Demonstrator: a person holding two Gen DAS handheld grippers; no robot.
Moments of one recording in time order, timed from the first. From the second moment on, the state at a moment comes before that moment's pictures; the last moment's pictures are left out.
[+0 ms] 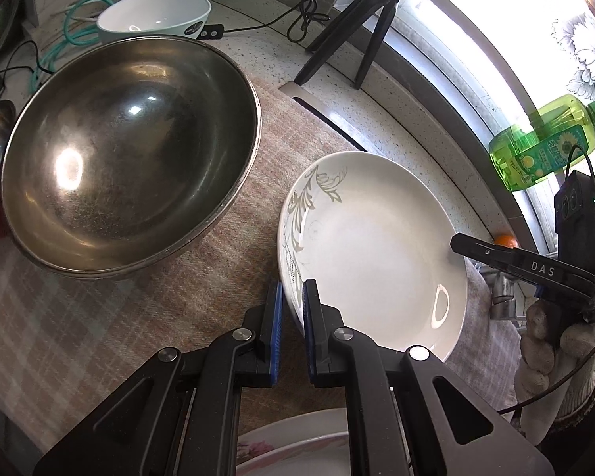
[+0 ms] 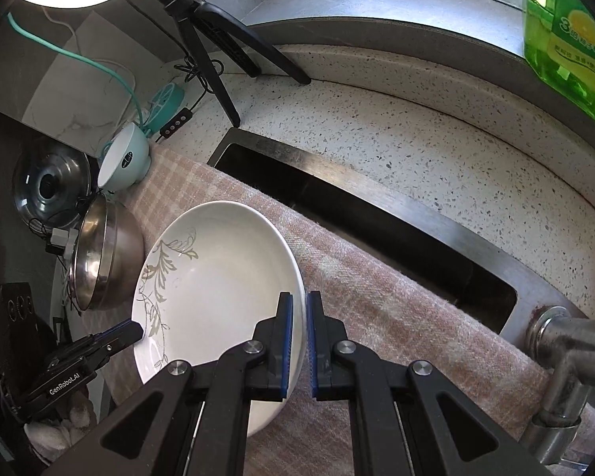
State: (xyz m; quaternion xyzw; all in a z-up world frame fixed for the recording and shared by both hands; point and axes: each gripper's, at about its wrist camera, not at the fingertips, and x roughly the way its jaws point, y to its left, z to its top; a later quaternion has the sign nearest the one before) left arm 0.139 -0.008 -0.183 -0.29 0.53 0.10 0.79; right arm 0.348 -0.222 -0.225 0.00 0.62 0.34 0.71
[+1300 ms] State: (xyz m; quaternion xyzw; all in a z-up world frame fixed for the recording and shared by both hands) left arm 0.120 0.005 -0.156 -0.24 0.52 -0.01 0.82; right arm 0.280 -0.255 -0.196 0.09 0.59 0.27 0.76
